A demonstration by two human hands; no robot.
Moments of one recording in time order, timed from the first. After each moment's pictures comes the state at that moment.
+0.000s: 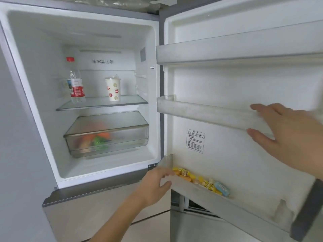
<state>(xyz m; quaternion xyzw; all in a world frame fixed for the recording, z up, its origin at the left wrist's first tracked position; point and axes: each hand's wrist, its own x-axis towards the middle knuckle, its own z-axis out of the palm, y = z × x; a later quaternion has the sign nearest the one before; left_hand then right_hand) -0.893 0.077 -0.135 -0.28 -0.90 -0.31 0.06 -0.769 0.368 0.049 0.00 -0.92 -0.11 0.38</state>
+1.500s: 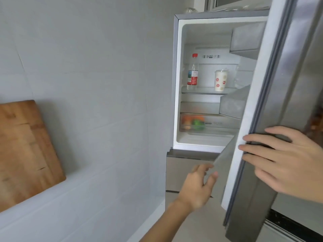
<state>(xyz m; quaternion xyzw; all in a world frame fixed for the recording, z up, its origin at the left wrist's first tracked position) -0.690 -0.138 -0.149 -0.08 -0.86 -0.50 0.12 -0.681 0.080 0.004 0.48 -0.78 -0.19 0.37</state>
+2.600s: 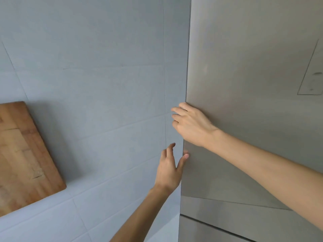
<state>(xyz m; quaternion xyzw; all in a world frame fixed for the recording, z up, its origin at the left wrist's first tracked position) -0.854 -0.274 -0.152 0.14 -0.85 -0.42 0.29 -0.943 -0.196 -0.009 0.53 -0.69 -0.27 0.41</state>
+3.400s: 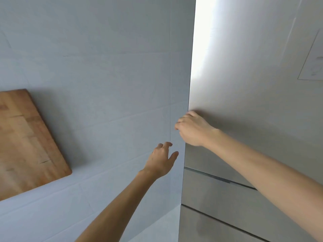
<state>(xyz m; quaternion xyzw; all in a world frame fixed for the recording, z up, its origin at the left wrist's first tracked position) -0.860 -0.308 -0.151 0.20 -0.93 -0.25 0.16 -0.981 -0.214 -0.056 0.54 -0.80 -0.14 0.22</state>
